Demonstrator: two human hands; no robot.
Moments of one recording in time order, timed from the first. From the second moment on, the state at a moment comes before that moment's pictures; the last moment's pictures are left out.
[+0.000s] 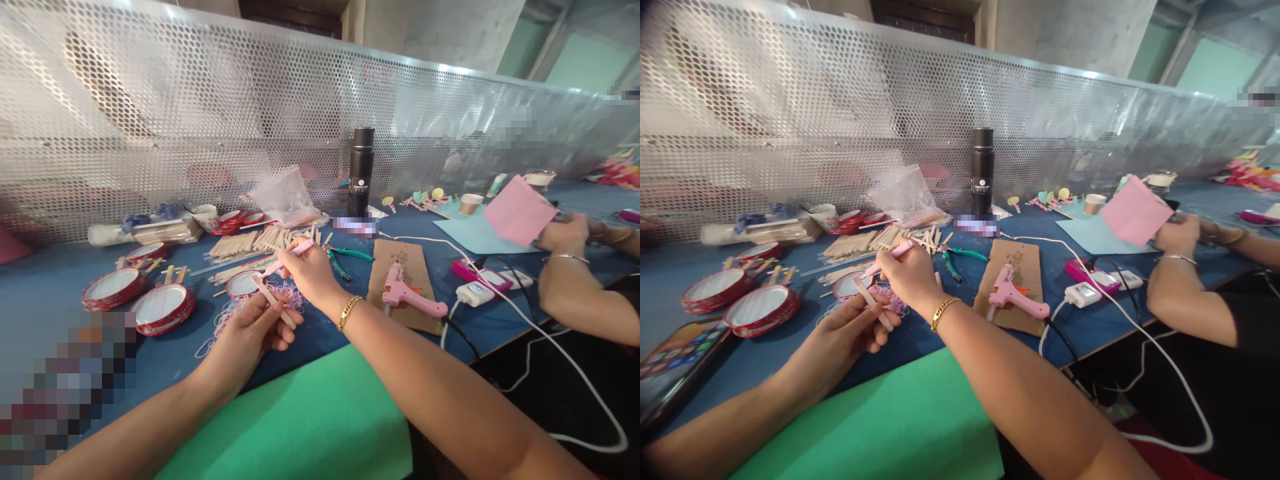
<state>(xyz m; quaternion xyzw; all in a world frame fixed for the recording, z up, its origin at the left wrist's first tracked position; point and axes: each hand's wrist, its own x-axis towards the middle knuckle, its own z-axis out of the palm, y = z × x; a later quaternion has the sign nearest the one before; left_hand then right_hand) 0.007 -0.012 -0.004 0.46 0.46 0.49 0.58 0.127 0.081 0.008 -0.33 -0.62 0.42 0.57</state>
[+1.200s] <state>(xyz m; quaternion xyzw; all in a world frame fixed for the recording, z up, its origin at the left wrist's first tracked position) 0.008 -0.012 -0.003 0.46 0.46 0.49 0.58 0.126 0.083 0.005 -0.34 -0.63 0.40 0.58</state>
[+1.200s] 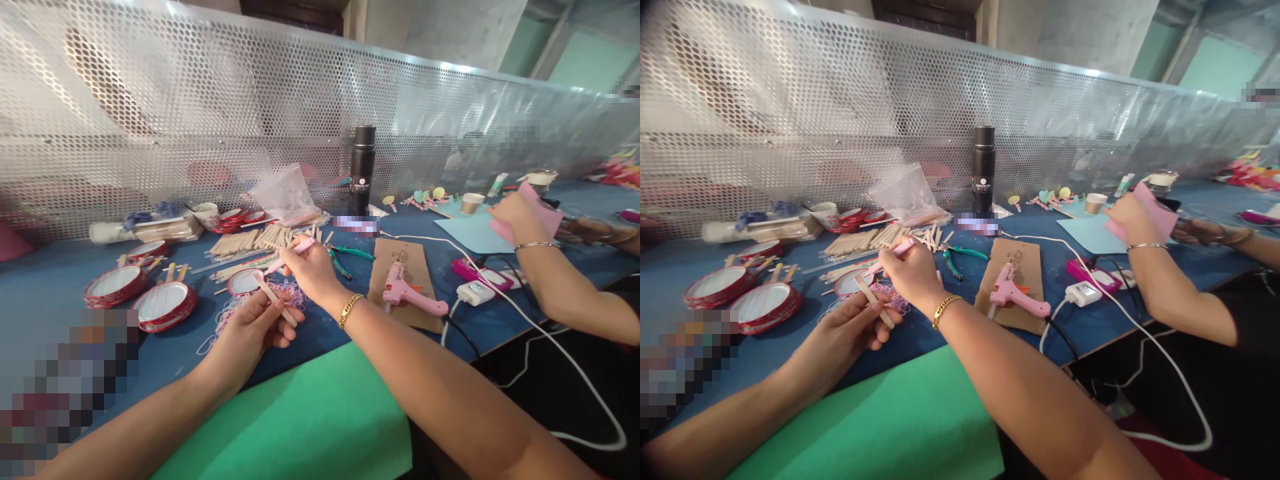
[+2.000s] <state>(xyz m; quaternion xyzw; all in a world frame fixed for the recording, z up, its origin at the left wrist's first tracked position) 0.008 -0.013 -0.002 0.47 0.46 0.49 0.57 0.124 0.082 0.003 -0.32 -0.62 0.43 0.57</state>
